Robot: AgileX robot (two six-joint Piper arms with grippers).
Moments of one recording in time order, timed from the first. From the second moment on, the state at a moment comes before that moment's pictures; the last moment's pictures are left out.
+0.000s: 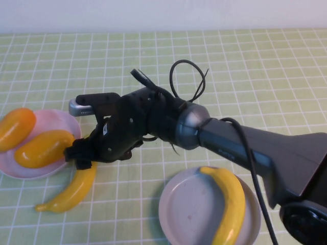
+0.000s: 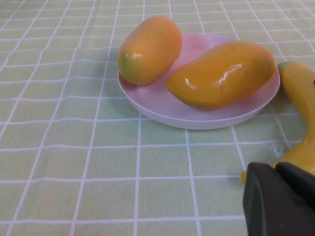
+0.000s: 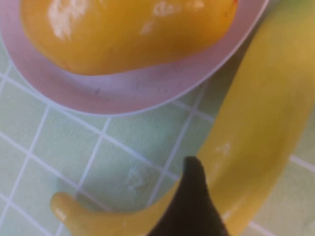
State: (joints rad) right arm 0.89 2.29 -2.00 0.24 0.76 0.31; left arm -0.02 -0.01 0.03 0.05 0.38 -0.02
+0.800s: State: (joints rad) right arm 0.89 2.34 -2.08 0.19 0.88 0.27; left arm -0.02 -0.01 0.03 0.05 0.38 -0.02
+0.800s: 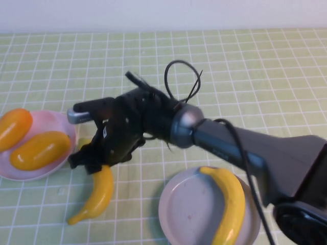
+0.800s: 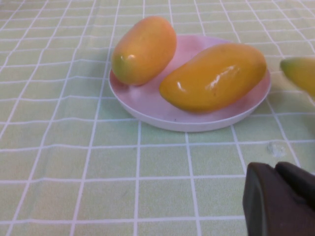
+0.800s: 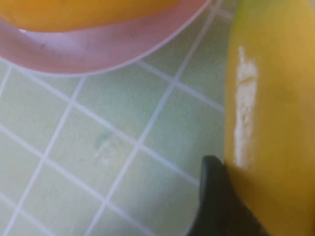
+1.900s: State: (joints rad) right arm 0.76 1.78 -1.27 0.01 0.85 0.34; left arm -0.02 -0.01 0.03 0.05 0.38 -0.02
